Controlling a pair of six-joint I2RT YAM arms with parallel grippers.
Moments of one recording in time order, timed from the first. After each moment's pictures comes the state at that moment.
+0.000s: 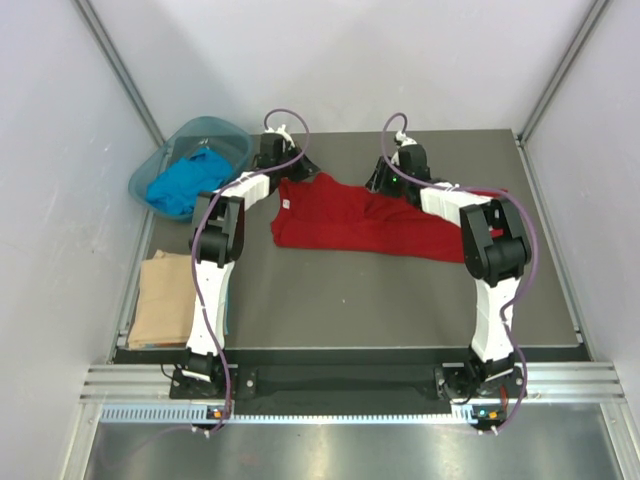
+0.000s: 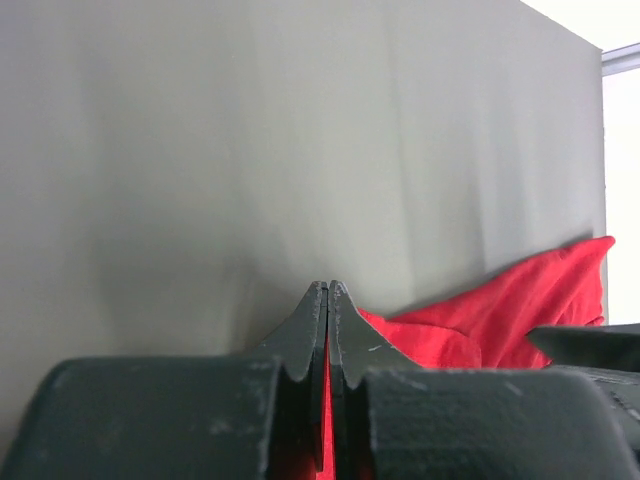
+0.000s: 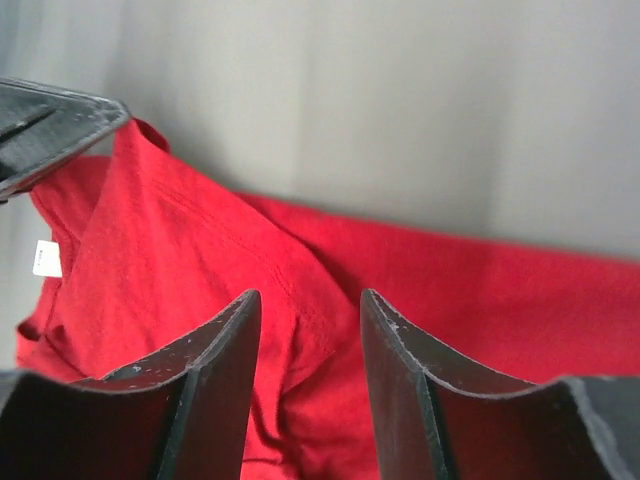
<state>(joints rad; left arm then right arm) -0.23 2.46 1.89 0.09 0.43 -0.68 0.31 2.07 1.41 0.11 -0.16 0.44</state>
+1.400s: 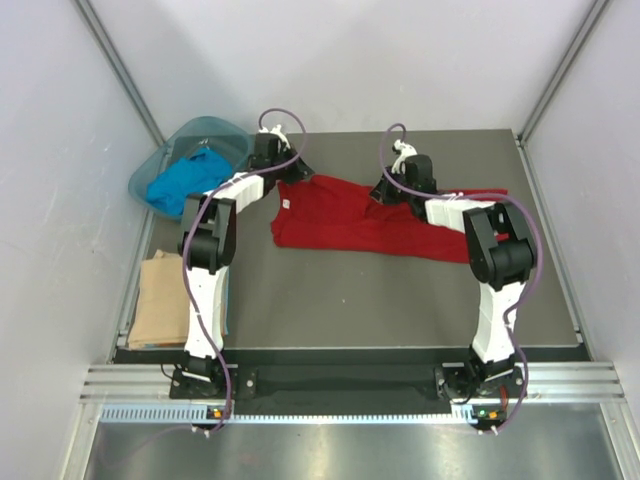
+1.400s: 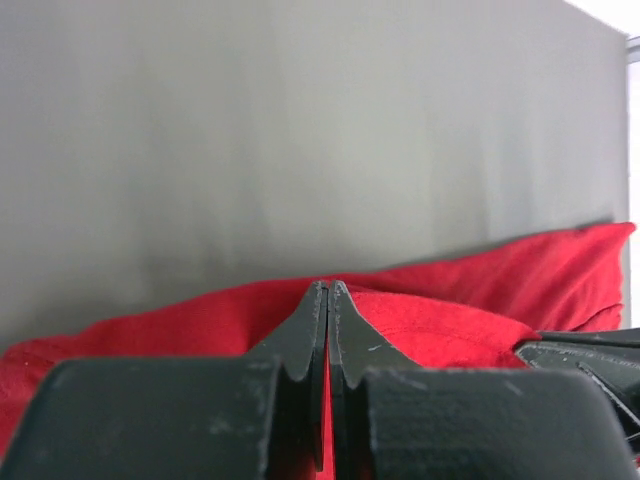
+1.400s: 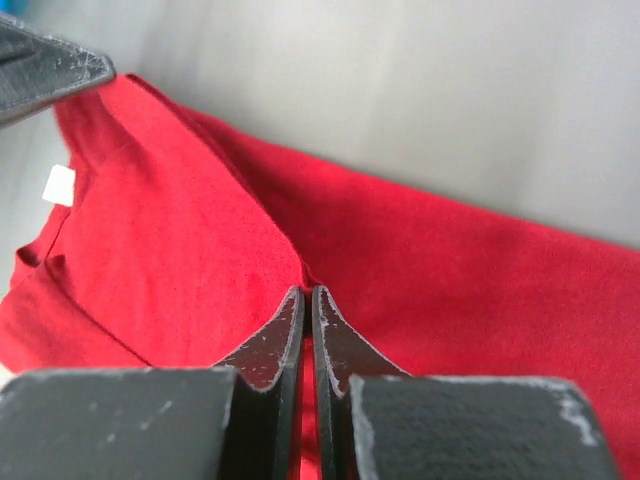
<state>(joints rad) -0.23 2.32 1.73 0.05 0.38 -0.63 0.30 2.04 1.26 0.26 -0.29 0.37</state>
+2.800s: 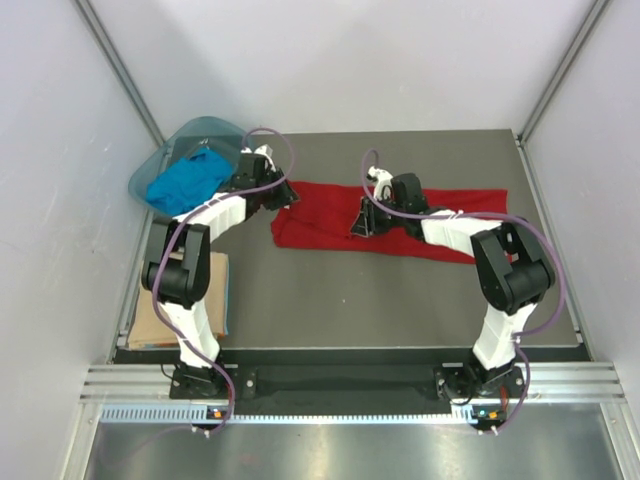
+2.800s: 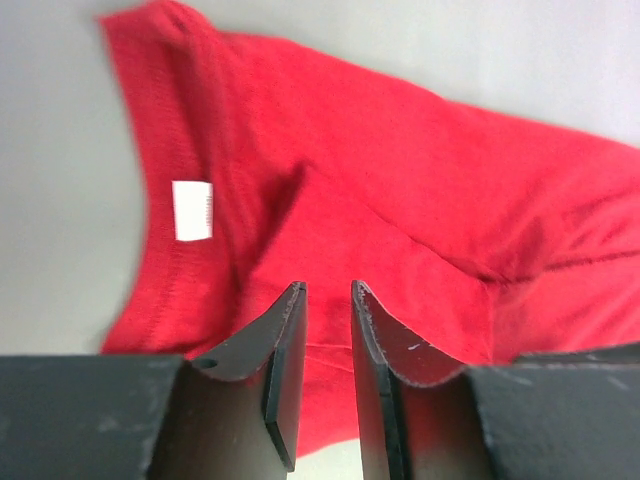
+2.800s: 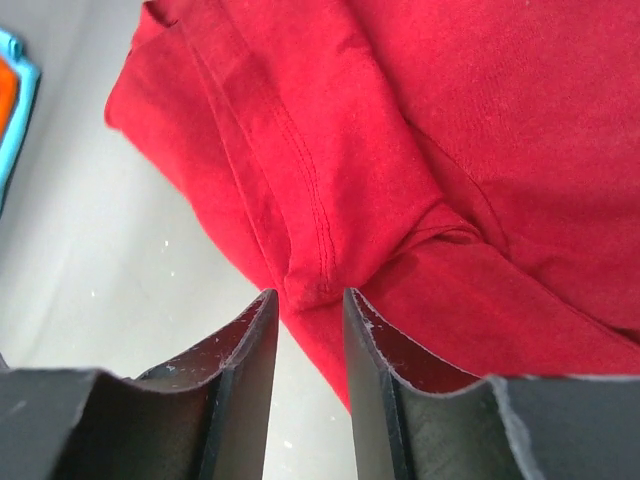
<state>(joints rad) -0.24 1.88 1.27 -0.06 0.24 -0.58 0.43 1.82 1.07 0.09 -0.49 0.22</state>
